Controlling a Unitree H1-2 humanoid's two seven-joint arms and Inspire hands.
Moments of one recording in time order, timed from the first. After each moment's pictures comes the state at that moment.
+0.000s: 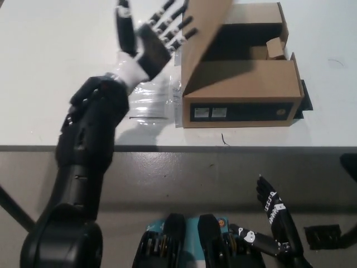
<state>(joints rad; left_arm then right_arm) -0.98 0.05 0.14 0.68 -0.65 0.33 -0.25 -0.05 0.01 0.04 0.38 0.00 -0.42 0.08</state>
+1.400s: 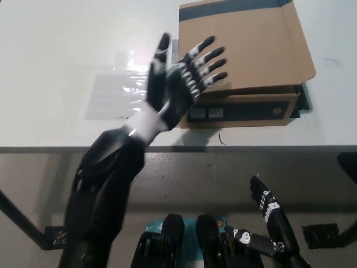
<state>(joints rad) -0.60 0.01 -0.01 0.09 -0.46 0.28 -0.30 -0.06 -0.01 0.08 0.36 -0.02 -0.42 0.08</state>
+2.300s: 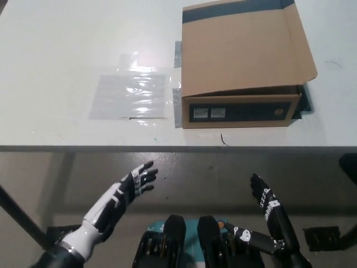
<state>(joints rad) -0.11 0.25 -0.14 0.02 -0.10 -0.07 -0.32 -0.06 -0.01 0.07 0.36 -0.02 -0.42 0.07</state>
